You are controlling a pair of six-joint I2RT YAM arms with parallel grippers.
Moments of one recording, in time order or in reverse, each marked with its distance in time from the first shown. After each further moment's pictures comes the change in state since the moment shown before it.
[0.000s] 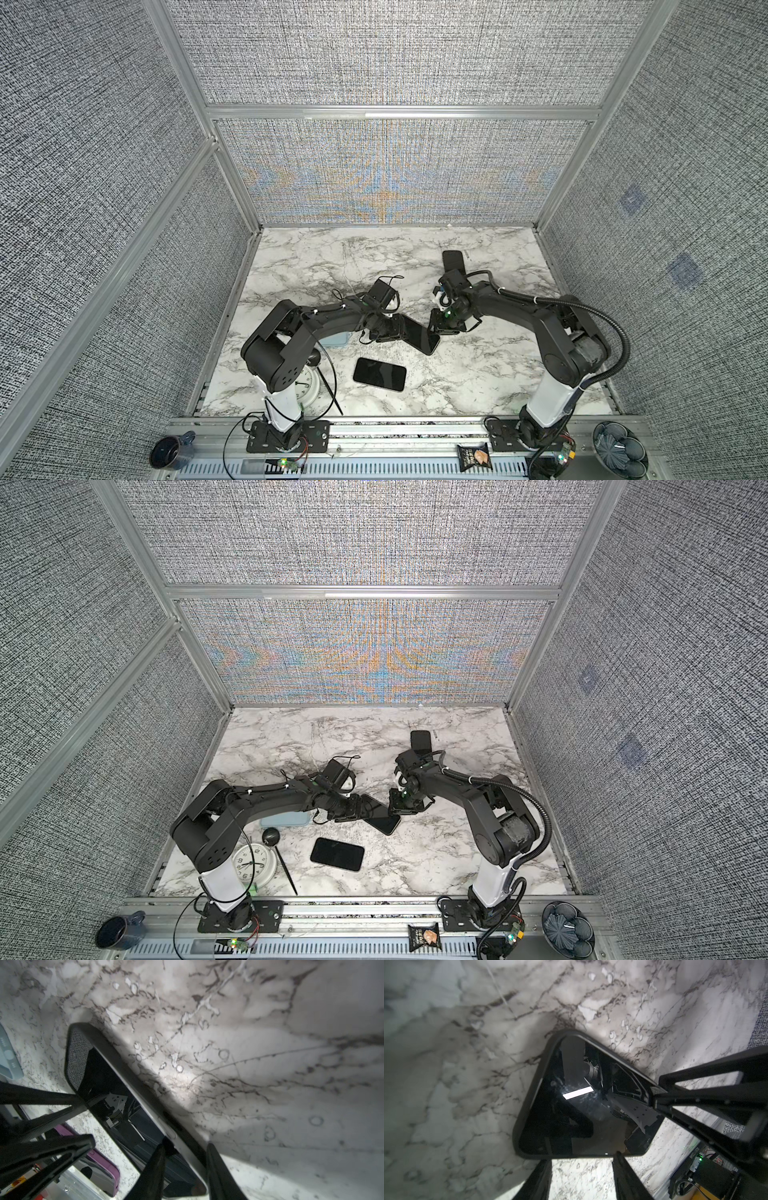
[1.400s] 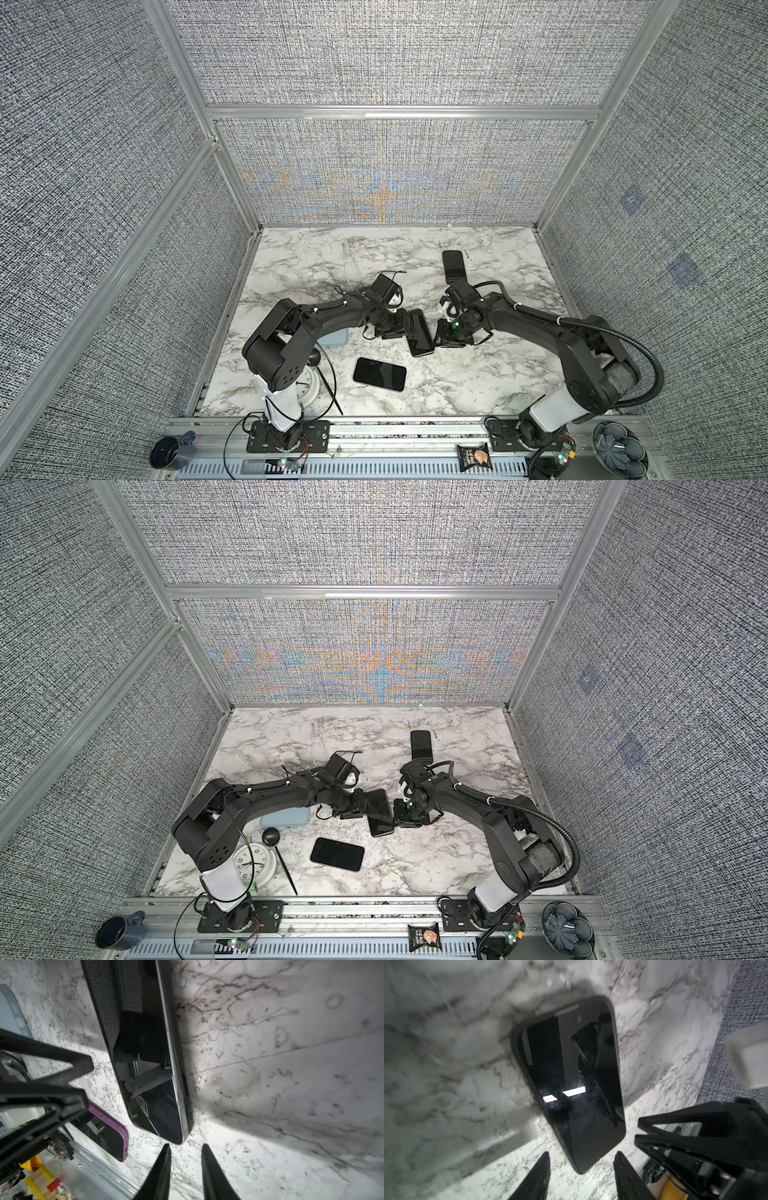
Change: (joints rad) left arm -0.014 -0.007 0.037 -0.031 0.098 -0.084; right arm 0.033 -0.193 -0.135 -0.030 -0.010 0.088
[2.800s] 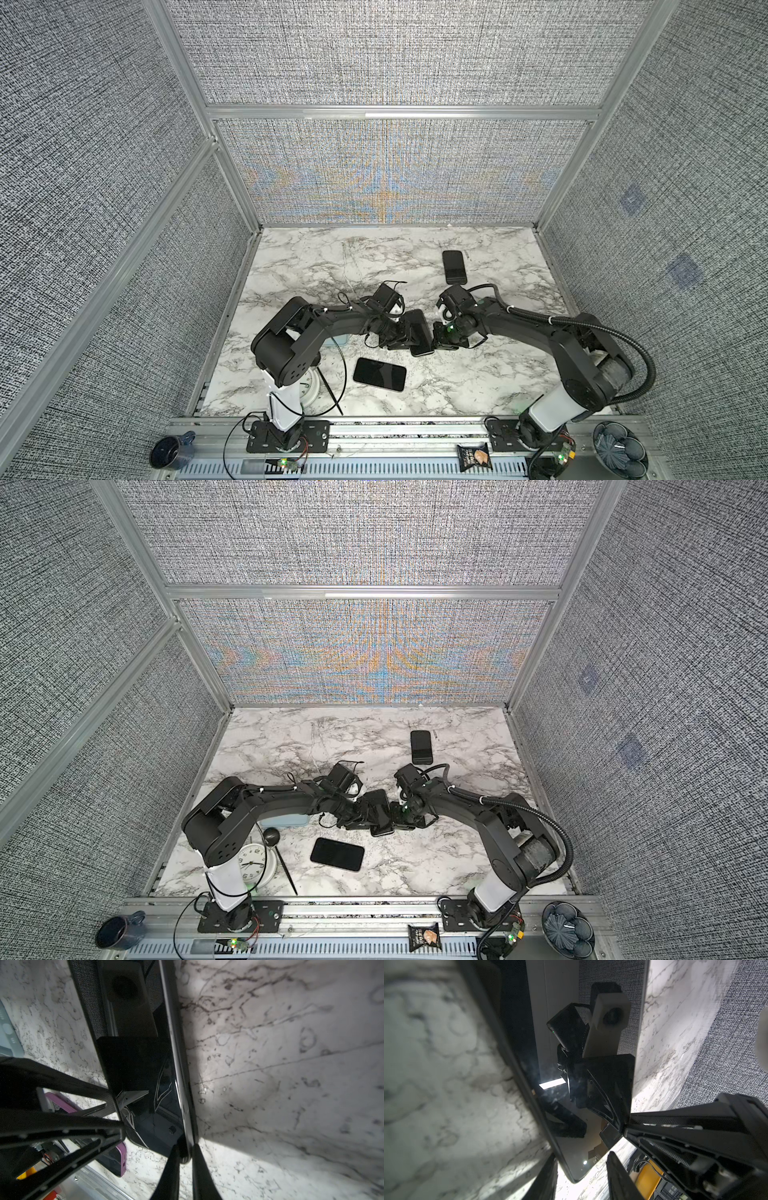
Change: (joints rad) left arm -0.018 0.060 -0.062 0.142 0.105 -0.103; right arm 0.047 0.044 -0.032 0.098 0.010 0.068
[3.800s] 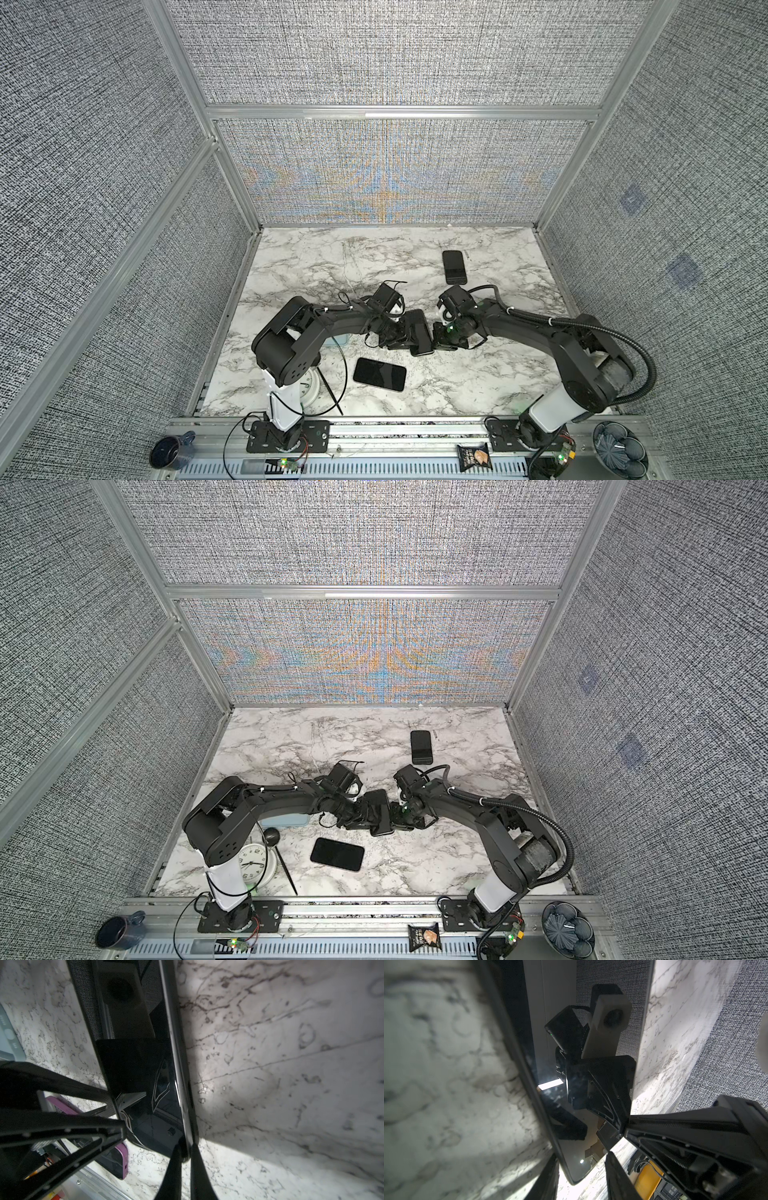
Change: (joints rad) left arm 0.000 0.006 0.007 -0.010 0.001 0.000; right arm 0.014 0.009 -0.014 0.016 0.007 0.037
